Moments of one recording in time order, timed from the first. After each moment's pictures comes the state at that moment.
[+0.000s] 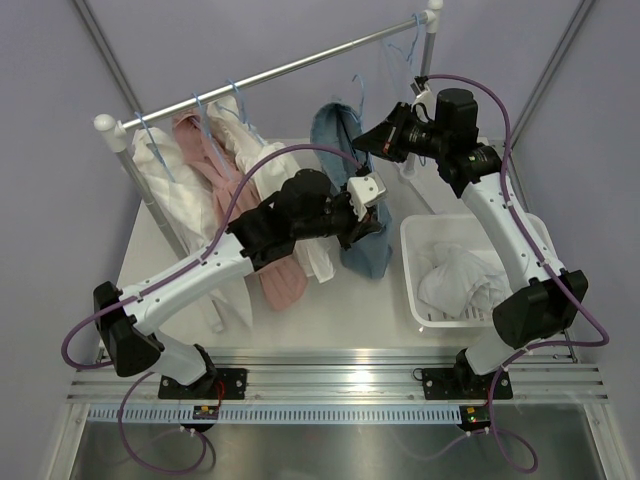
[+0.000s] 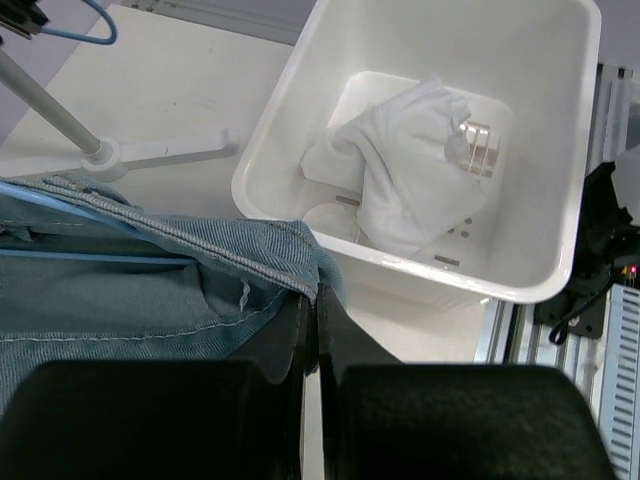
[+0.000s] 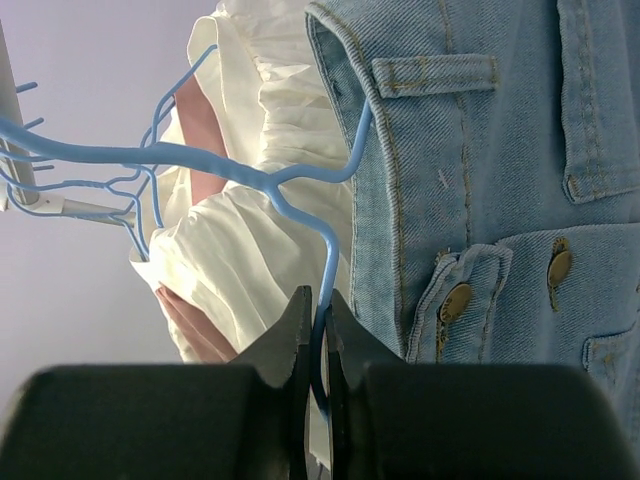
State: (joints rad) left arm -0.95 1.45 1.45 -0.32 0.26 0.10; right arm 0.31 1.59 1.70 -0.35 -0.62 0.85
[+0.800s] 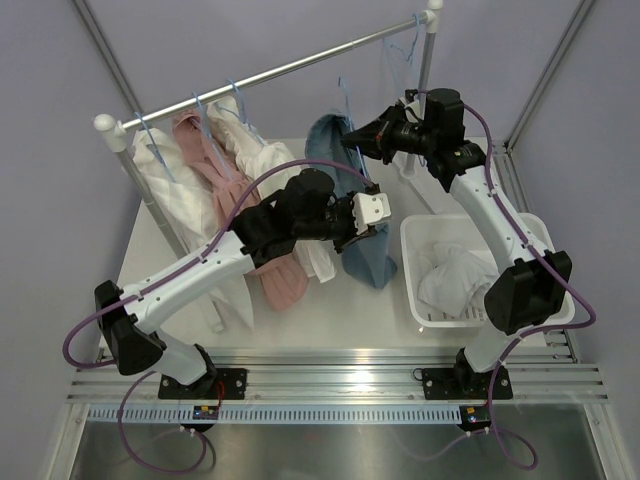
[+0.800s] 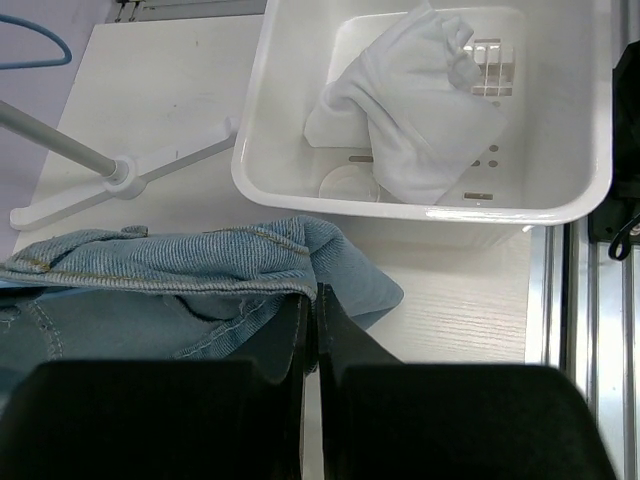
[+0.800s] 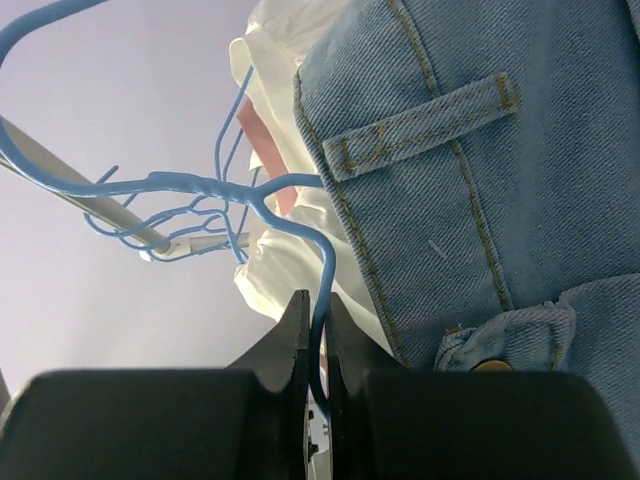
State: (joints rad) left arm -0.95 1.47 1.49 -0.45 0.34 0.38; right arm 0.31 1.69 1.70 -0.25 -0.74 1.30
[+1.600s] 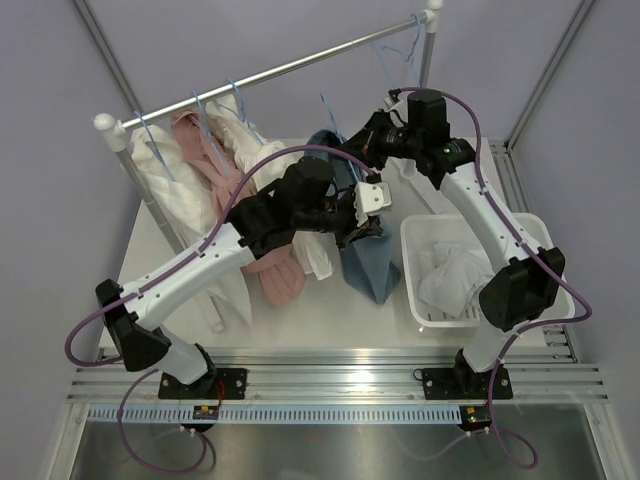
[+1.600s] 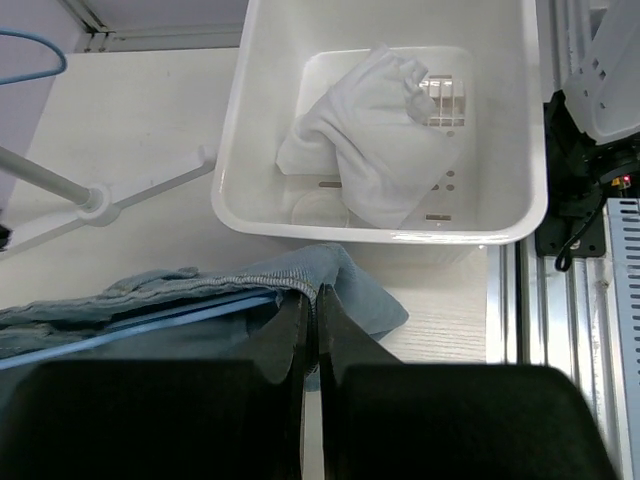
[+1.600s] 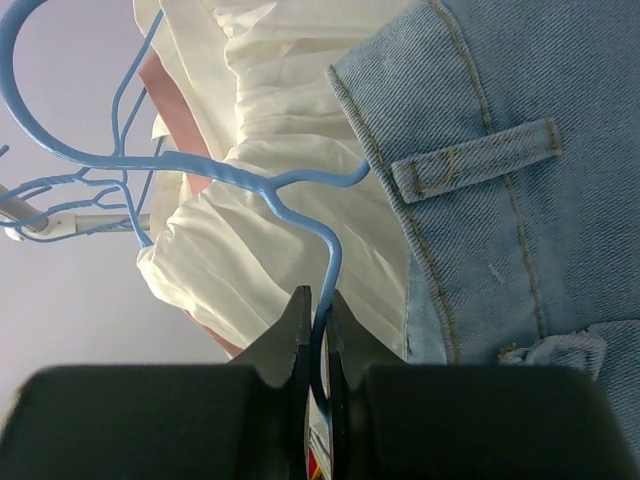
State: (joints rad) left arm -0.93 1.49 1.61 -0.52 0.43 0.34; right arm 0.37 1.72 1.77 -0.42 -0.66 1.02
